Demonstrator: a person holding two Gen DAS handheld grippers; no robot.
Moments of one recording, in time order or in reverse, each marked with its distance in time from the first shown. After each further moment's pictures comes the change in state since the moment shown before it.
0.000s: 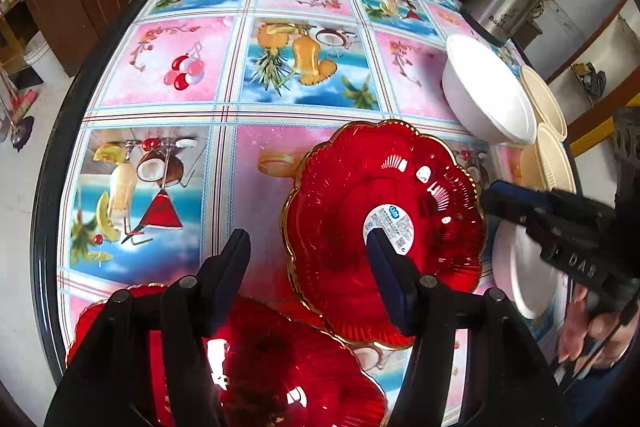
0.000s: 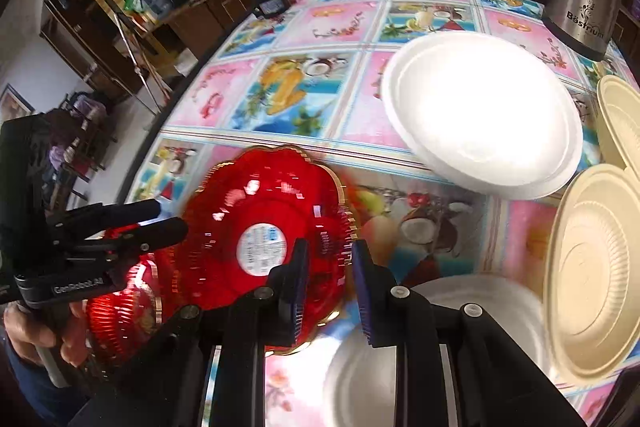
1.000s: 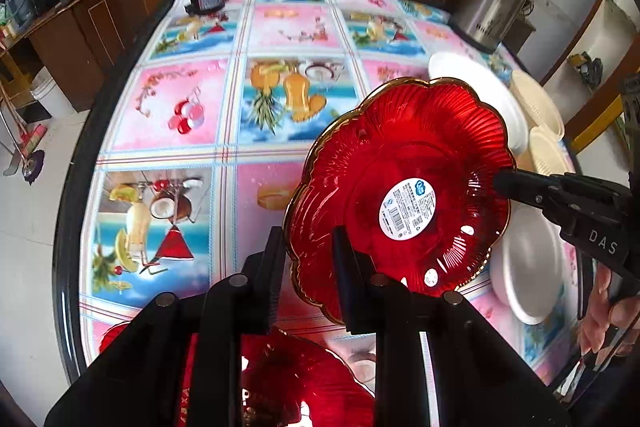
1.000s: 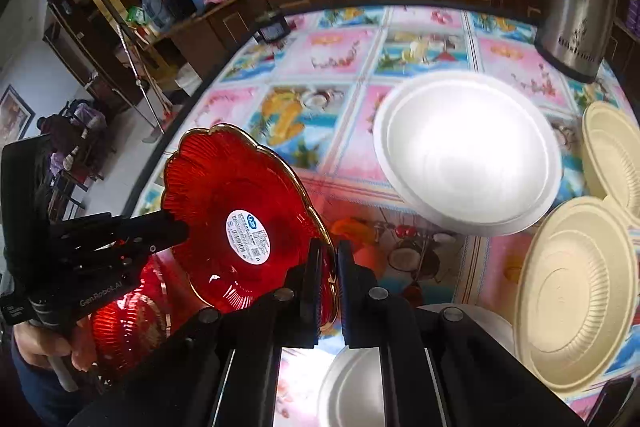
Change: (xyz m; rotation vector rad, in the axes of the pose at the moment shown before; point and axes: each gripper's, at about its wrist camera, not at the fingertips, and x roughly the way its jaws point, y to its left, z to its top) left arm -0.029 -0.012 0.010 0.058 -0.105 0.045; right arm -0.028 0.004 0.012 -0.010 -0.074 0.008
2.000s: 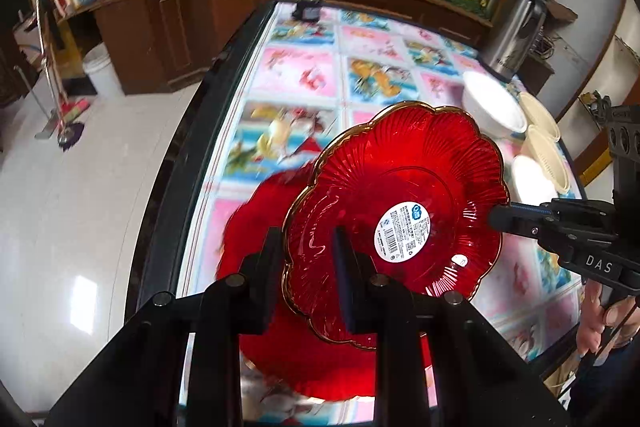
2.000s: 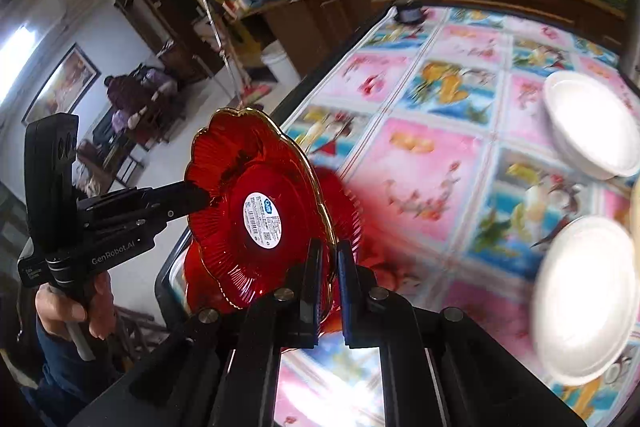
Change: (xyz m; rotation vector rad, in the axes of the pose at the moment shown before) left arm -0.096 0.089 -0.124 -0.132 -0.108 0.074; right arm -0.022 0.130 -0.079 -0.169 0.027 0.229
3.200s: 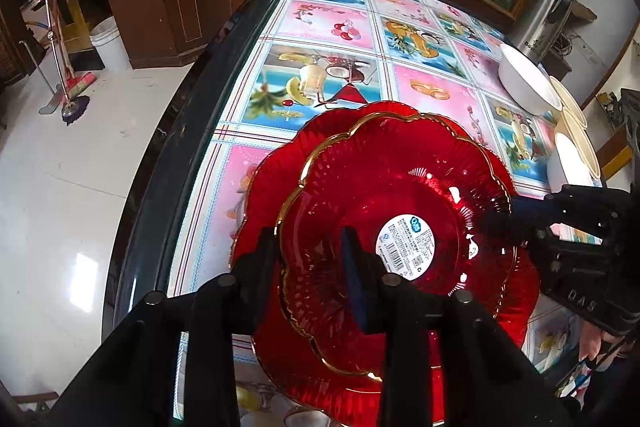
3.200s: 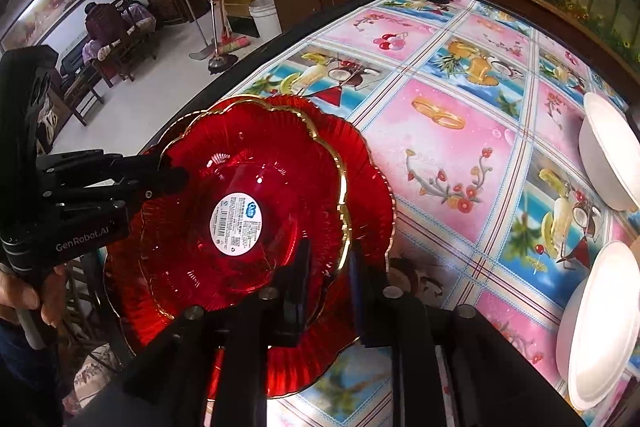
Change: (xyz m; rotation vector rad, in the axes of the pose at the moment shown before) left arm 0.048 0.022 -0.029 -0.032 0.049 0.020; right arm 0.074 0.032 -0.019 -0.193 0.104 -0.204
